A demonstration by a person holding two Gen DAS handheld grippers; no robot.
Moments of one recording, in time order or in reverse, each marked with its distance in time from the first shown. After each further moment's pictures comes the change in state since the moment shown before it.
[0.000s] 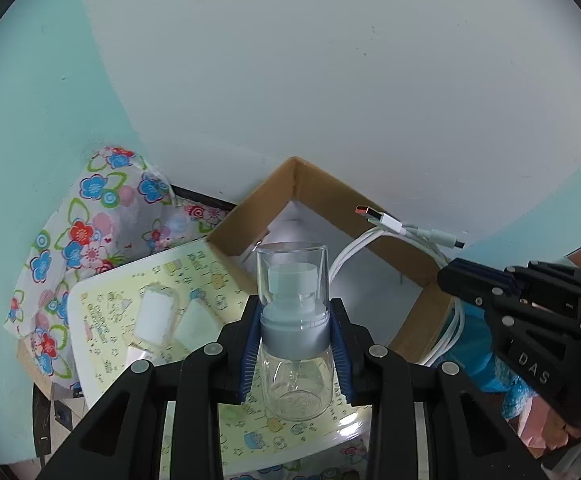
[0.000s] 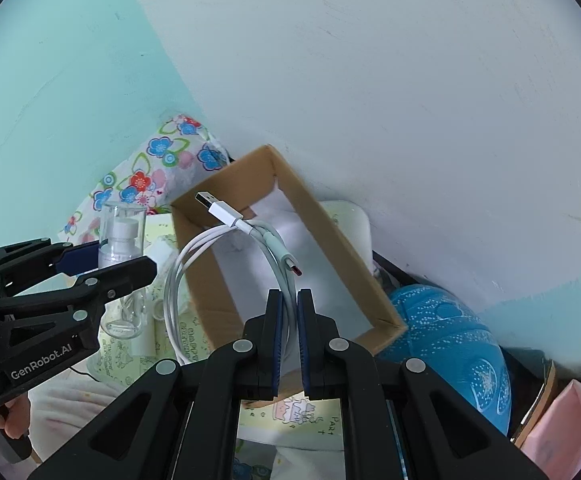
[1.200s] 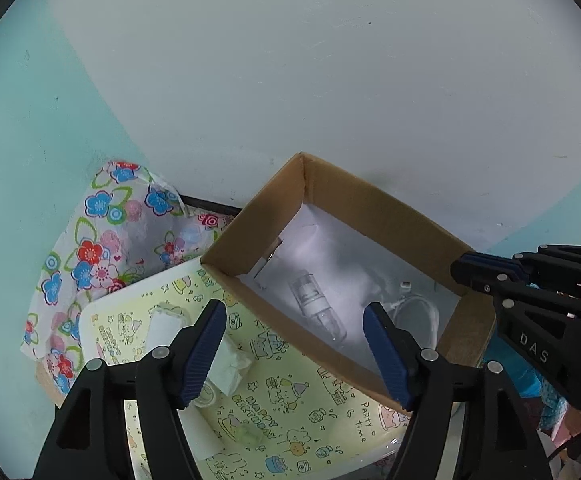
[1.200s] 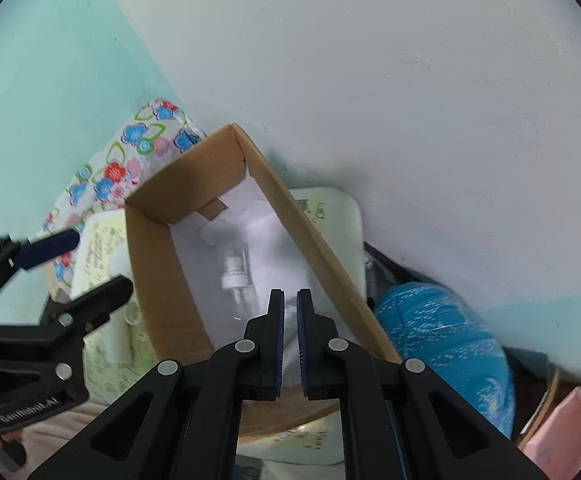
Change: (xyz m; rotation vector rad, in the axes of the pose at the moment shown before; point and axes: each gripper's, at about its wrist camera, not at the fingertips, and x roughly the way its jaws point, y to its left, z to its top) left arm 0.037 -0.005 0.008 0.077 0.008 0.092; right arm 0.049 -0.008 0.010 -0.012 0.051 0.012
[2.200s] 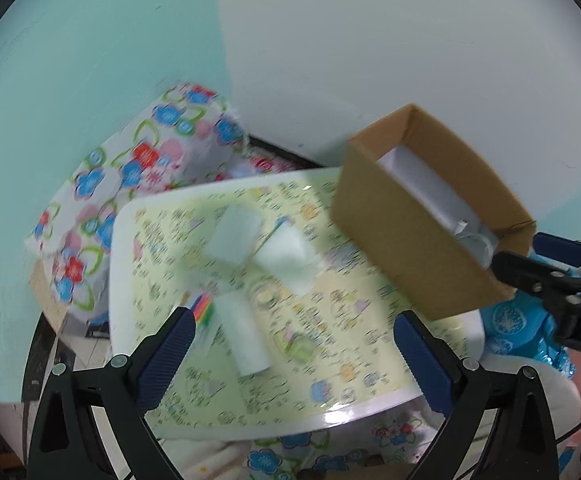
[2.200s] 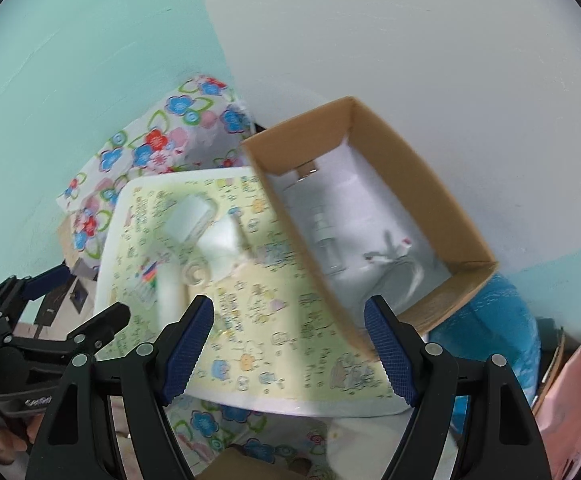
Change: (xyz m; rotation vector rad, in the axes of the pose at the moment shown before) left arm -0.034 0.121 -0.126 -0.218 0.006 -0.029; right arm -0.032 0.130 -0.059 -0.073 -0.014 -0.030
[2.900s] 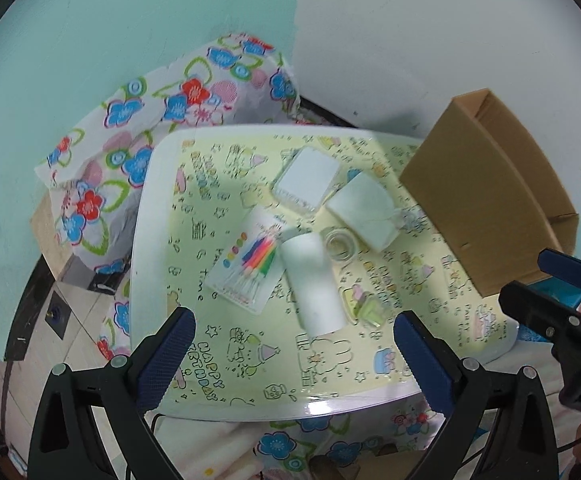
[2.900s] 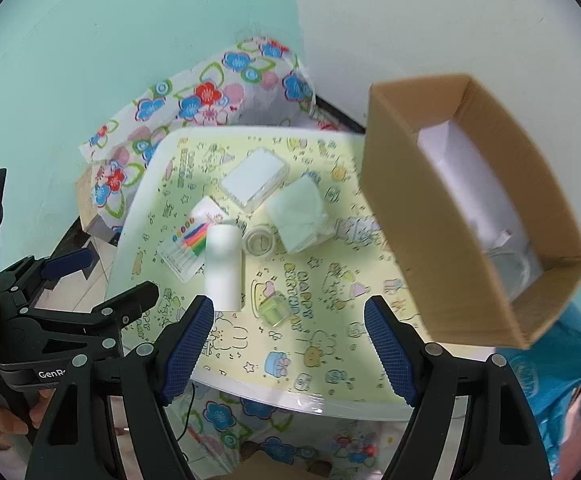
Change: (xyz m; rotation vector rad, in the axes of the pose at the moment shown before) left arm 0.039 0.085 -0.050 -0.104 0.058 -0.016; right arm 0.067 0.089 -0.023 -0.091 0.038 0.059
